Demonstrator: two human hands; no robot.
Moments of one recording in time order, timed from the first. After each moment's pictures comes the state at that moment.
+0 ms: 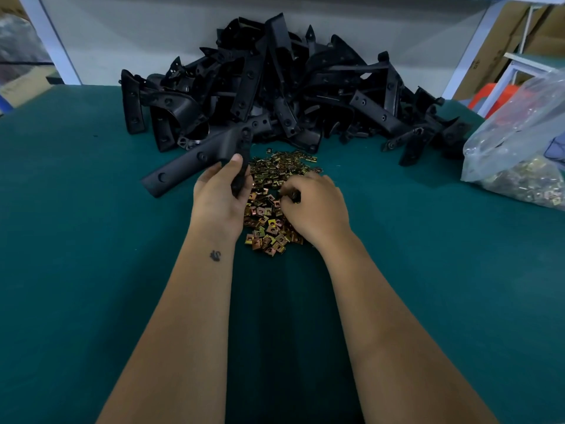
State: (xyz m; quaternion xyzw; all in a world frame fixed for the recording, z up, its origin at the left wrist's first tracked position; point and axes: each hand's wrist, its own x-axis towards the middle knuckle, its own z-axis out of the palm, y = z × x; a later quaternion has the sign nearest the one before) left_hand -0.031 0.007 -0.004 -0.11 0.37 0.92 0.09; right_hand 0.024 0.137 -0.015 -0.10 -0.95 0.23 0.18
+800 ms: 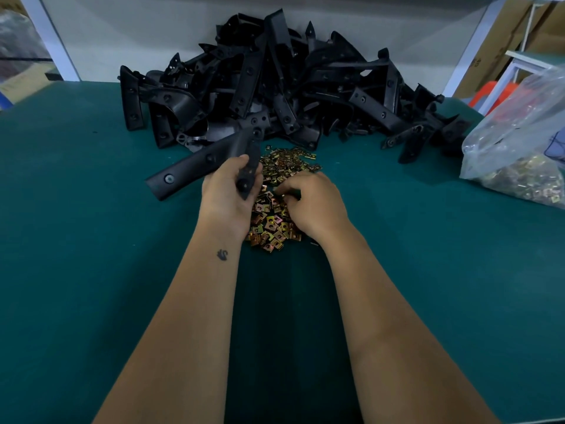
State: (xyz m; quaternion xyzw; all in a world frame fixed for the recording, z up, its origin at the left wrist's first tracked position) left_hand -0.021 0.014 -0.002 -0.08 0.38 0.91 0.12; right_hand 0.025 0.139 -0.011 -0.06 -0.95 0.25 0.16
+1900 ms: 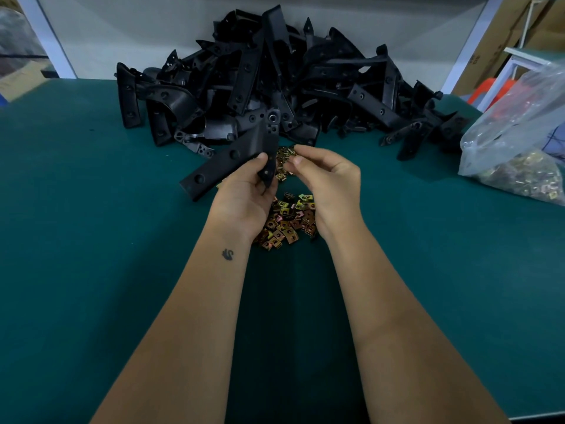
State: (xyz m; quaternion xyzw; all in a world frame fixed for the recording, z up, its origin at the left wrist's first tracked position) left_hand -0.008 0.030 0.005 -0.06 0.34 0.92 0.19; right_hand 0.030 0.136 0.003 -0.11 -0.60 0.74 0.27
